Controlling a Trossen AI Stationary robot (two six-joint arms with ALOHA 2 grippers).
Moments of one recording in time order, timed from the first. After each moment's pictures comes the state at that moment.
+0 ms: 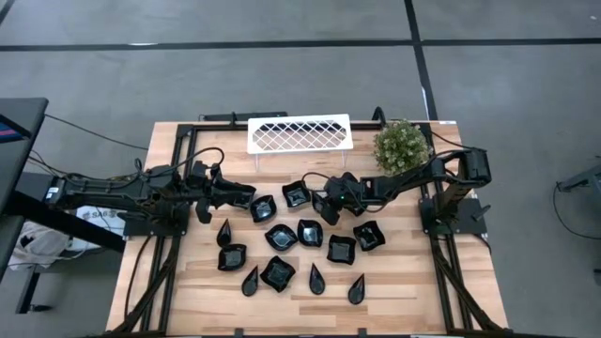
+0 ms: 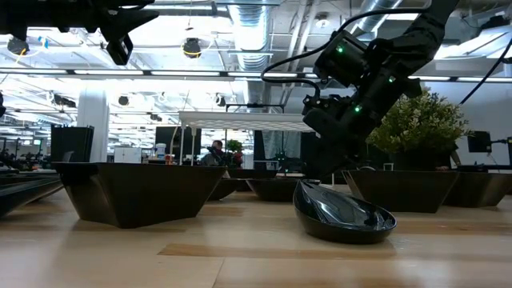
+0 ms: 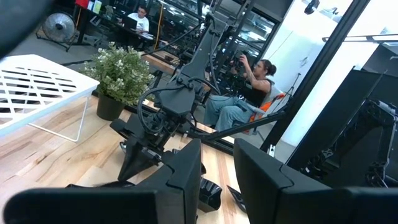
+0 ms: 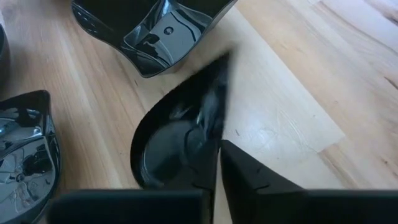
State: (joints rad) left arm -0.03 0.64 0.31 0.23 -0.03 -0.40; right arm -0.07 1.66 0.71 0.10 0.18 0.43
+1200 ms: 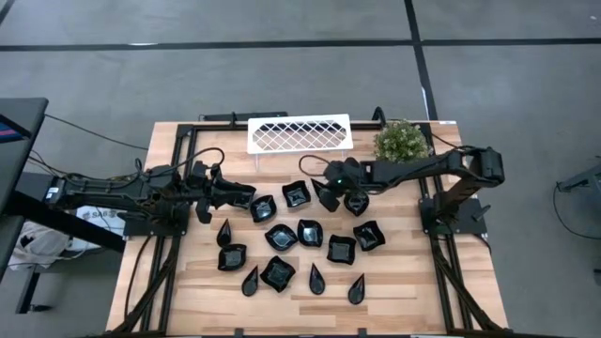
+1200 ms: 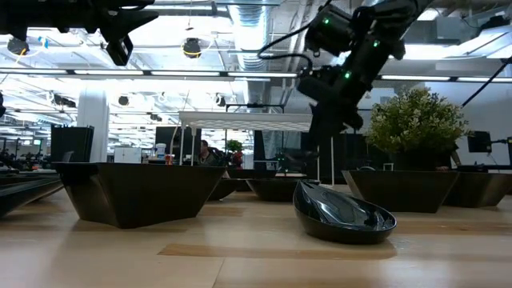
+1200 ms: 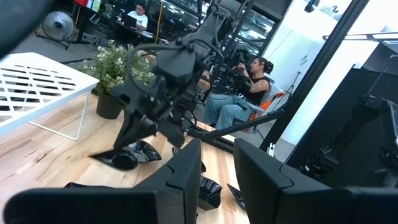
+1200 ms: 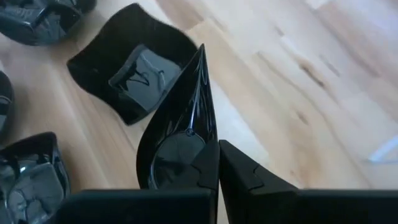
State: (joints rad) left arm -0.03 0.64 0.31 0.22 -0.02 -0.40; right arm -0.14 1.52 0.90 -0.29 0.21 0.39
